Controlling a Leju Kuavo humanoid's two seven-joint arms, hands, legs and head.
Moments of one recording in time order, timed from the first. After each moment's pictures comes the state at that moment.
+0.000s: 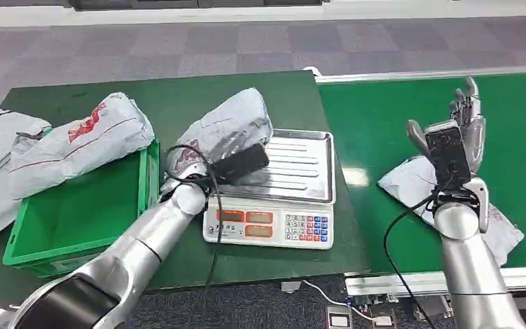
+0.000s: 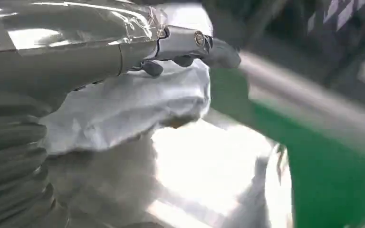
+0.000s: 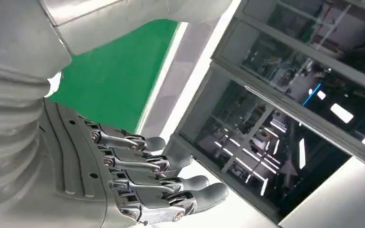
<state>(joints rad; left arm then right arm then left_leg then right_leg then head) -0.84 -0.20 -0.49 -0.58 -0.56 -0.07 -0.29 -0.41 -0.24 0.06 -1.29 0.46 -0.42 -0.13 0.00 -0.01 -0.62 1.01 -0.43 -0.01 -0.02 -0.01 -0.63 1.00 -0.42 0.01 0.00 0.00</state>
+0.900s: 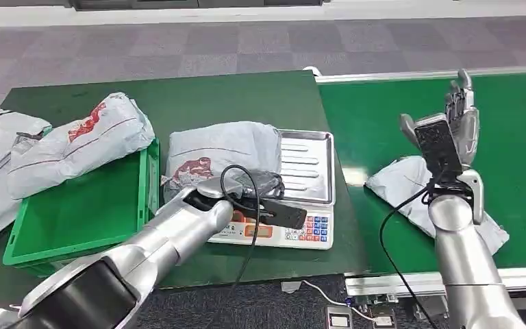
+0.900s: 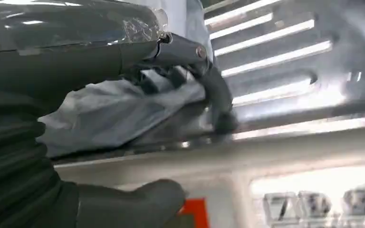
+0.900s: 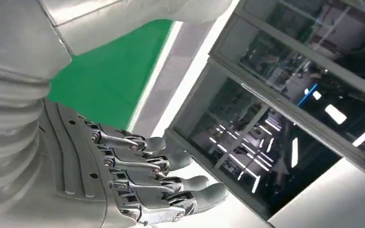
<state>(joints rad) -0.96 -0.28 -0.85 -0.35 -0.80 -0.22 -0.12 -0.46 -0.21 0.06 -1.26 0.53 -0.40 -0.13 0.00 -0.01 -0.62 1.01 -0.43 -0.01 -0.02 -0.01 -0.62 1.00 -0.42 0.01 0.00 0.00</state>
